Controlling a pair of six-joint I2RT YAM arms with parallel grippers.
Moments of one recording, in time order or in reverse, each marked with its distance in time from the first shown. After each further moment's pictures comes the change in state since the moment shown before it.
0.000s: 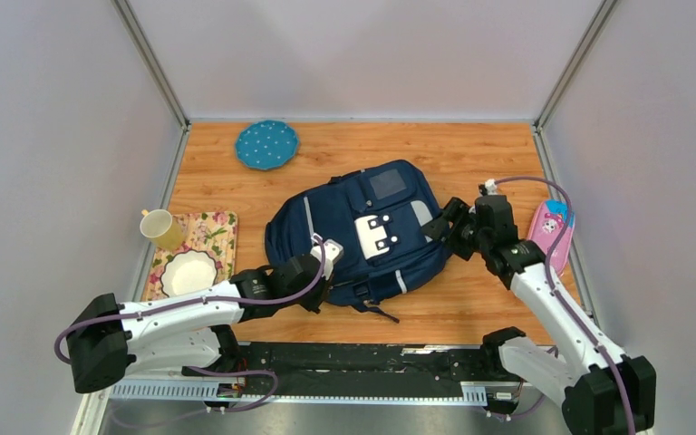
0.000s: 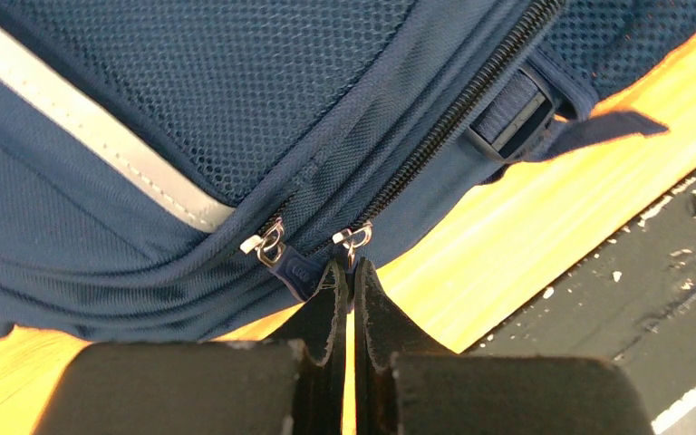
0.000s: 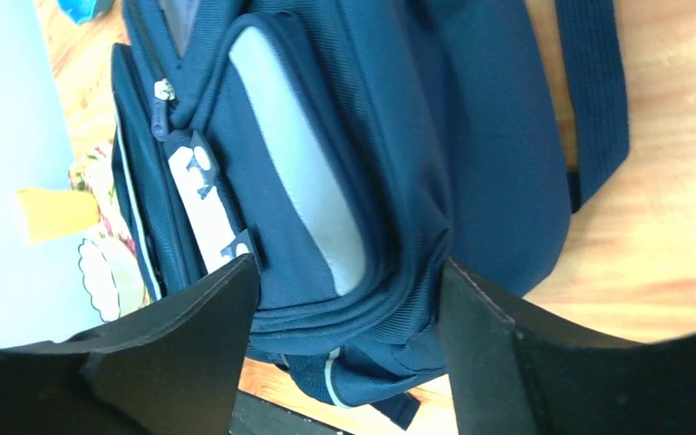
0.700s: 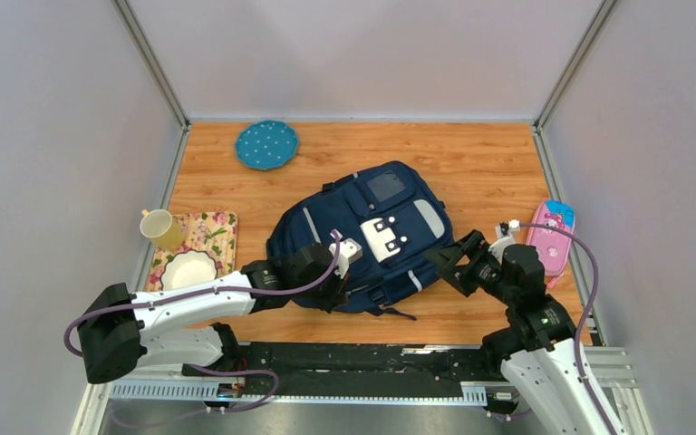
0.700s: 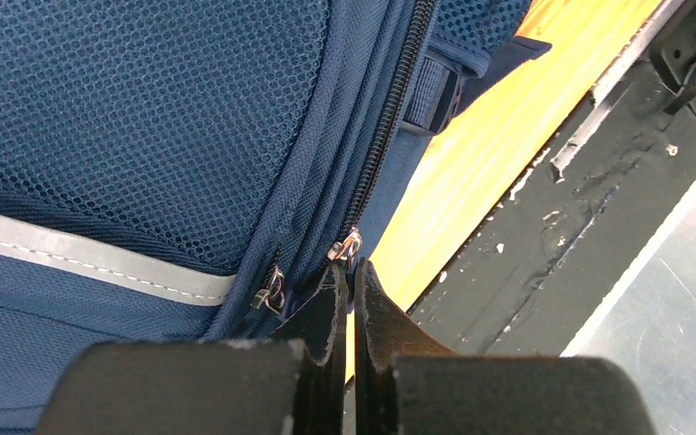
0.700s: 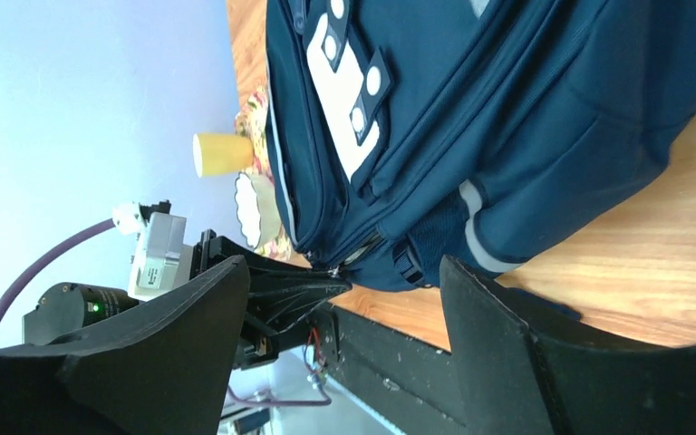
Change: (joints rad) left arm 0.004 0.100 0.103 0.033 0.232 0.042; right arm 0.023 -0.529 -0.167 -0.119 -0.164 0.252
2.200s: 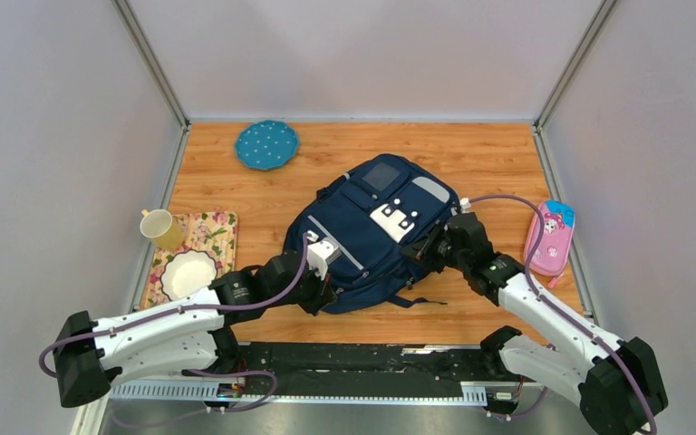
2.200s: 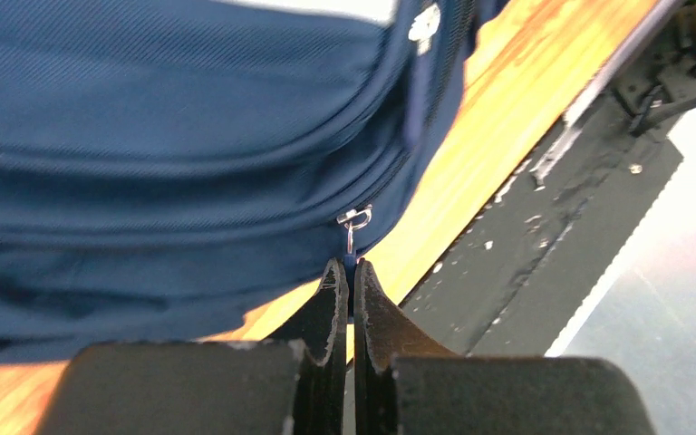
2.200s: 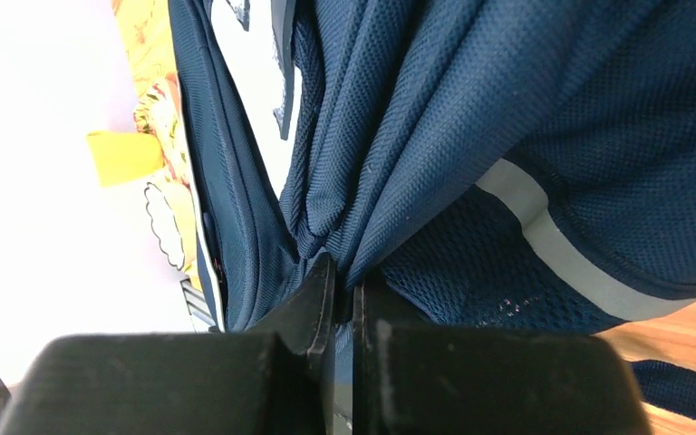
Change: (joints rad) left arm -0.001 -0.236 -0.082 -0.002 -0.026 -0.041; right arm 0.217 0.566 0.050 0.327 0.171 0.014
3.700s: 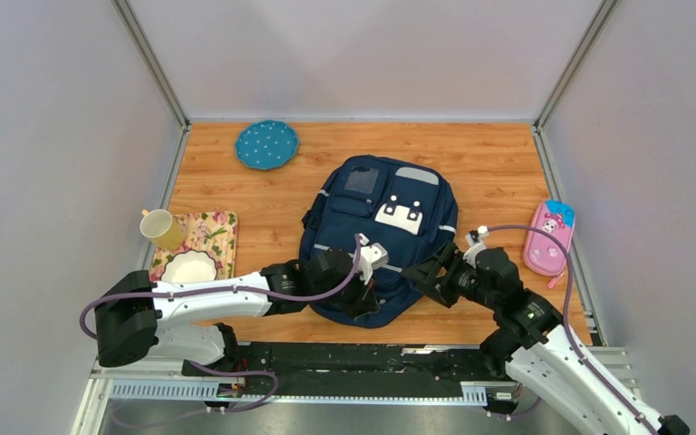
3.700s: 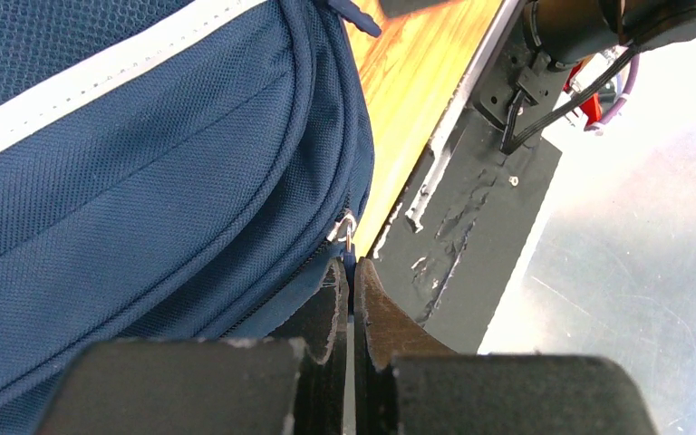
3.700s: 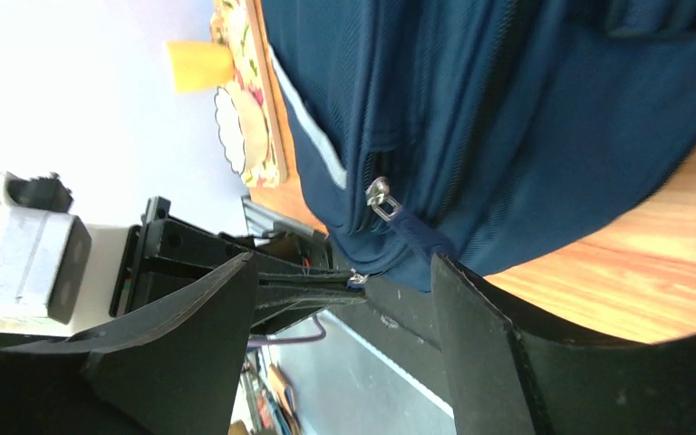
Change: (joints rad) left arm -0.118 0.341 0.138 0.238 0.122 -0.016; right arm 0.041 -0.508 -0.115 -0.271 -0.105 0.100
